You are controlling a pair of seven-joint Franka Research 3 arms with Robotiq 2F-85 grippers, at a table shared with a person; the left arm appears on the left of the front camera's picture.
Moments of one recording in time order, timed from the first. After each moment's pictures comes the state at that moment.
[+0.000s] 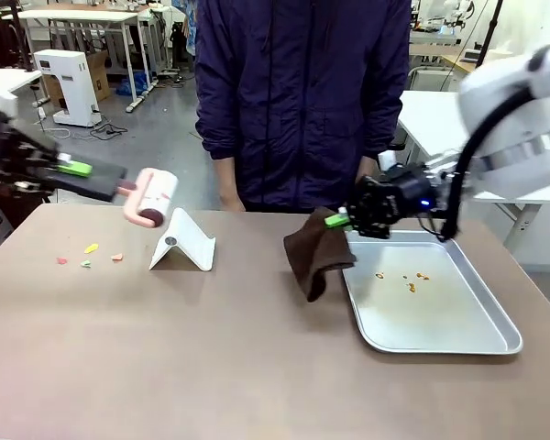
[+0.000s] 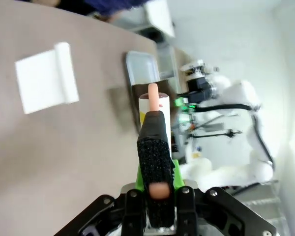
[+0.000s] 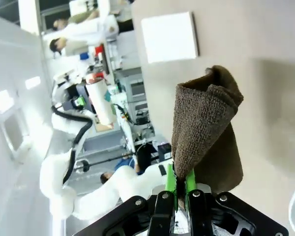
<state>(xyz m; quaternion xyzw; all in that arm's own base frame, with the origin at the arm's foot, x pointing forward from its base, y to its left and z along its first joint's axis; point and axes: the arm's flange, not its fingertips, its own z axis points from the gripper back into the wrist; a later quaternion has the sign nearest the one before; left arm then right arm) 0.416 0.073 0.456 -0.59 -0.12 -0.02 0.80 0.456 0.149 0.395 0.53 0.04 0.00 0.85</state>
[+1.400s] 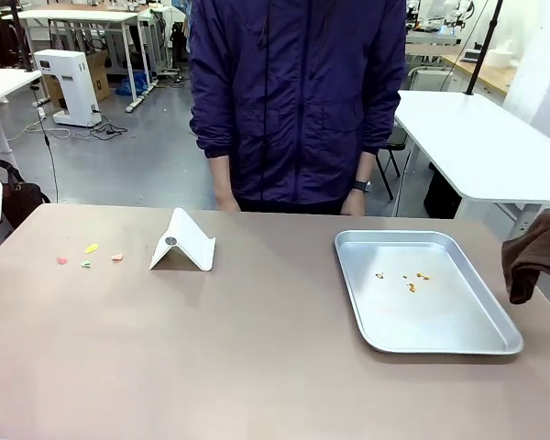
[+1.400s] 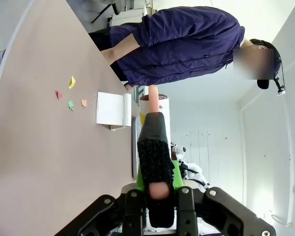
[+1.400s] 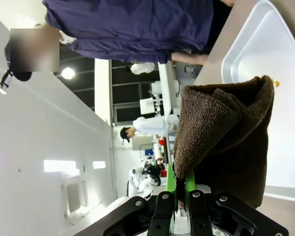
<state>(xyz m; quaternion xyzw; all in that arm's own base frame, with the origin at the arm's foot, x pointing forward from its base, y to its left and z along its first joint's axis) 0.303 0.313 0.374 -0.63 -0.22 0.20 0.71 0.321 -0.176 0.389 0.62 -0.18 -0.21 0.73</state>
